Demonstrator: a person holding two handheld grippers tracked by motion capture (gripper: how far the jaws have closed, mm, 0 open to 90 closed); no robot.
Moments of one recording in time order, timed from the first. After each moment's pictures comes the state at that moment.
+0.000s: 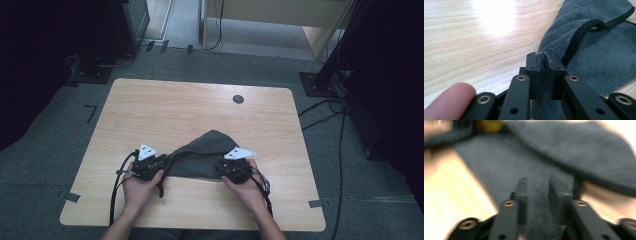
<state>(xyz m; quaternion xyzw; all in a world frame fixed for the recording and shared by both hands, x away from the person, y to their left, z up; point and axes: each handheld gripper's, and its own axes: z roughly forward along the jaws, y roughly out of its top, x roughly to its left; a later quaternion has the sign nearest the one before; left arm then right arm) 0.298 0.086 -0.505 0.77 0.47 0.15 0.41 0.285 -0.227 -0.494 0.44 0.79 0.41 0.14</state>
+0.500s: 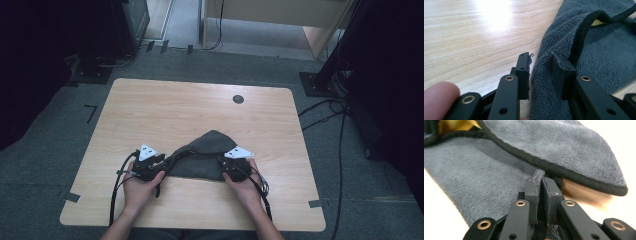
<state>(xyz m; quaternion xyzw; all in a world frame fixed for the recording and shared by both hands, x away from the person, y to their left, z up) 0.297 0.086 -0.507 0.77 0.47 0.15 0.41 0.288 -0.224 -0.505 0.45 0.79 0.38 0.18</state>
